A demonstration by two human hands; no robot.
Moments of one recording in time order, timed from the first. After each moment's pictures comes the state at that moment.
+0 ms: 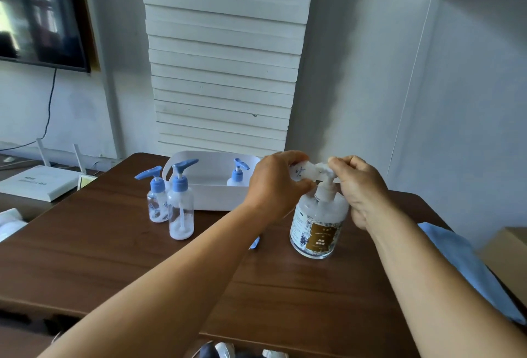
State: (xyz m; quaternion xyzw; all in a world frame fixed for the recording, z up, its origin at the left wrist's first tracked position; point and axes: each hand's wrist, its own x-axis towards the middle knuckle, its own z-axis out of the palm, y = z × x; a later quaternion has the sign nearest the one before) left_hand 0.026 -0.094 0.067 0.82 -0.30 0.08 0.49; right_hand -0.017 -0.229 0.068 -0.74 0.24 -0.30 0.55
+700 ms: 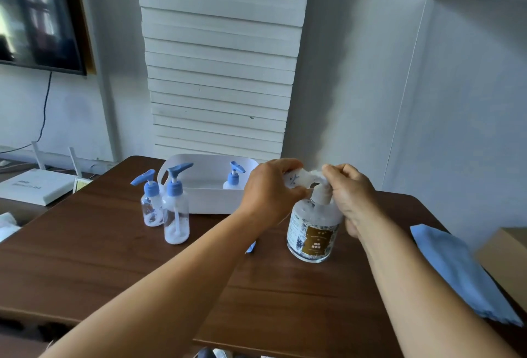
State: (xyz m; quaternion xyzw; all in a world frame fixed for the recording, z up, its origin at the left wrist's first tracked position) left_hand 0.029 -0.095 0.062 0.82 -0.30 0.07 0.48; right_hand -0.017 -0.226 0.061 -0.74 0.25 -0.29 0.55
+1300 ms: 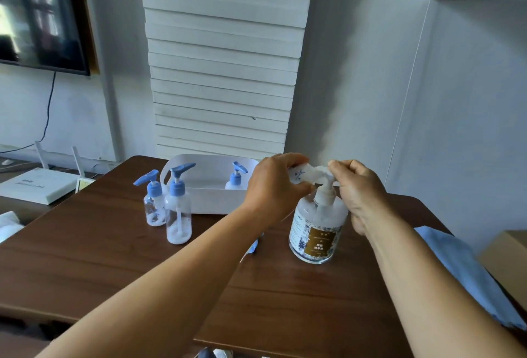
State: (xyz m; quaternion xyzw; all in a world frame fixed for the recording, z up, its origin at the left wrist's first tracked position) left_hand 0.029 -0.096 0.067 0.82 -0.31 0.09 0.47; right_hand -0.019 -0.230 0.067 -0.74 0.24 -0.30 0.55
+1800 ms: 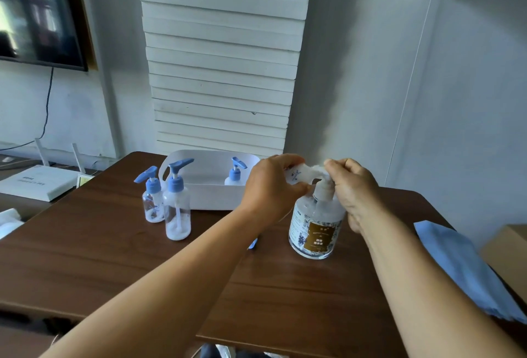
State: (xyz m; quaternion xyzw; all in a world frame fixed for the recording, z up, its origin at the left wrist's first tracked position) left_hand 0.030 -0.095 0.059 0.82 -0.30 0.08 0.48; right_hand -0.016 -0.228 0.061 -0.76 0.24 -0.29 0.53
